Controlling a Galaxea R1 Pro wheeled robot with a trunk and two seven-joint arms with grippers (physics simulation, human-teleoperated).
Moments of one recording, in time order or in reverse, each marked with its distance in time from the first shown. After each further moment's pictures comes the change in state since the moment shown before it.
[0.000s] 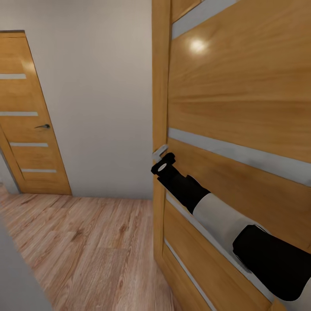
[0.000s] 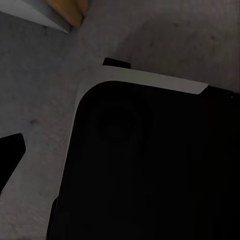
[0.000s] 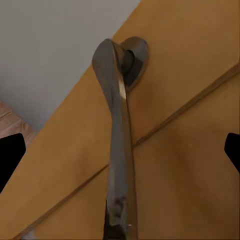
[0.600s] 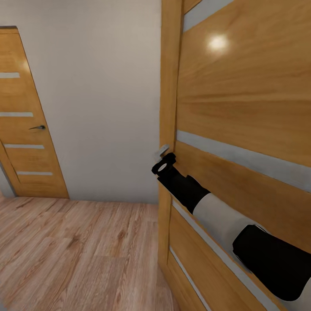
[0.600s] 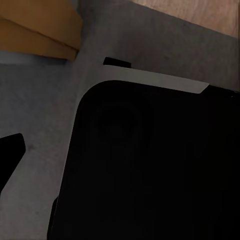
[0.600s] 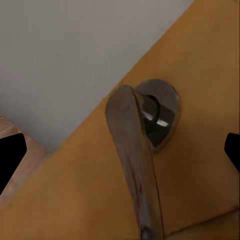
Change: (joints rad) left arm 0.000 0.001 0.000 0.001 0.000 0.001 0.000; right arm 0.000 0.000 0.000 0.003 -0.011 0.004 -0.016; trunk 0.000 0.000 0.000
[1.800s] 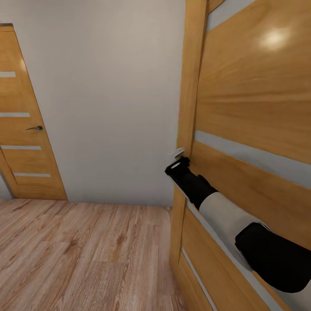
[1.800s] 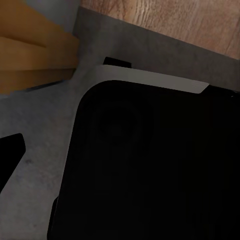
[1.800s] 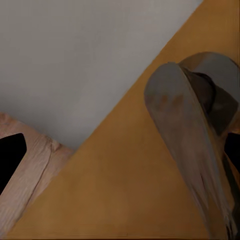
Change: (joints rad) left arm 0.000 0.000 0.000 0.000 0.000 0.000 0.000; right arm 0.000 -0.032 -0.168 0.103 0.006 -0.005 -0.019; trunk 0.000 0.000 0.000
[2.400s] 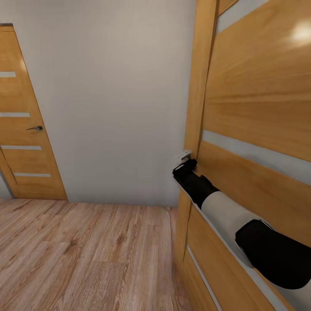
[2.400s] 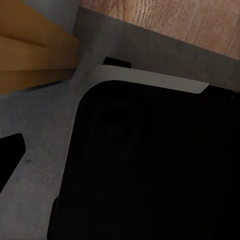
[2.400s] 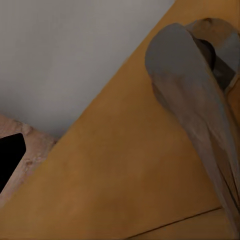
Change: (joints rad) left arm 0.000 0.000 0.000 0.000 0.000 0.000 0.000; right arm -0.015 -0.012 -0.016 0.092 0.016 -0.001 -0.083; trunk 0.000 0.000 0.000
